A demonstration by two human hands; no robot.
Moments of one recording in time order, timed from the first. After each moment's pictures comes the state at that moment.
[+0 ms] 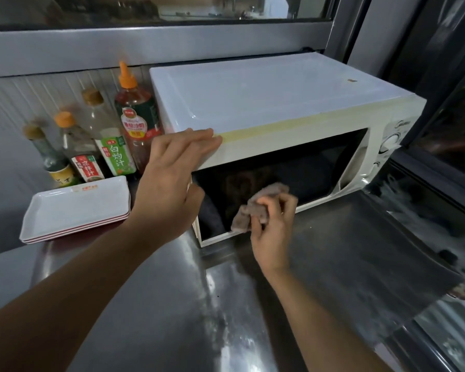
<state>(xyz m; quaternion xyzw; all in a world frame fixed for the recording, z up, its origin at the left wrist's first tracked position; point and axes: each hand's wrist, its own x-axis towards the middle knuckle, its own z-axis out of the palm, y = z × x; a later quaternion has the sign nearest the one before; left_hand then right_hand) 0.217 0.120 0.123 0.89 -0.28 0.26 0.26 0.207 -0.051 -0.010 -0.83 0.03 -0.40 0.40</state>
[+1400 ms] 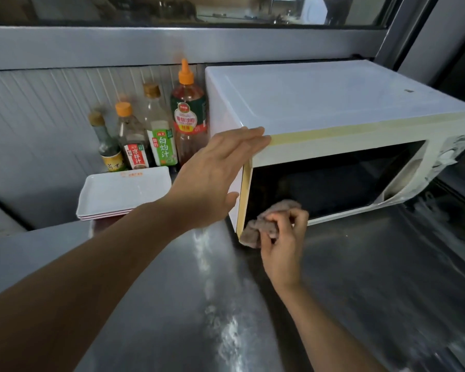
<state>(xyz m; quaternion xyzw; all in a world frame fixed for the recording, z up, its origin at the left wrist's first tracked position) 0.222 0.162 0.125 0.91 -0.33 0.17 0.17 0.195 -0.002 -0.027 -0.85 -0.03 -0.37 0.37</state>
